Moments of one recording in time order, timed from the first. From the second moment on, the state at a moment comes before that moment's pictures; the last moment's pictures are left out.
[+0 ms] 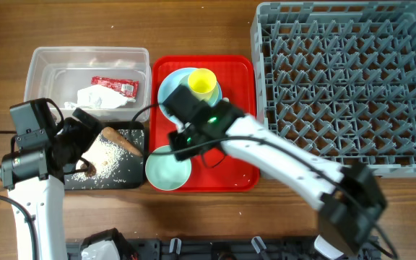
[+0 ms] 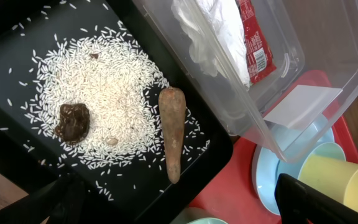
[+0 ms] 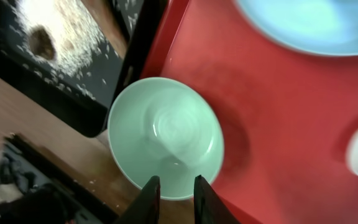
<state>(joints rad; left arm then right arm) 0.31 1.10 0.95 -0.94 0.12 -0.68 0.90 1.83 1.47 -0.87 -0.23 0.49</state>
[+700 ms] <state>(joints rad) 0.31 1.10 0.95 -0.93 0.12 -0.68 1.00 1.99 1.47 -0.83 0.16 0.52</state>
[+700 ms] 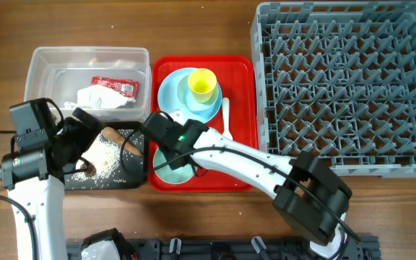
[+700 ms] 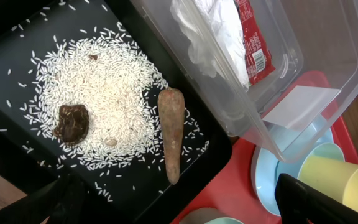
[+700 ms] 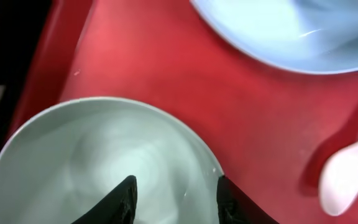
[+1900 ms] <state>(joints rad) 0.31 1.10 0.95 -0.93 0.12 -0.68 1.04 1.90 1.23 -0.44 -0.09 0.34</state>
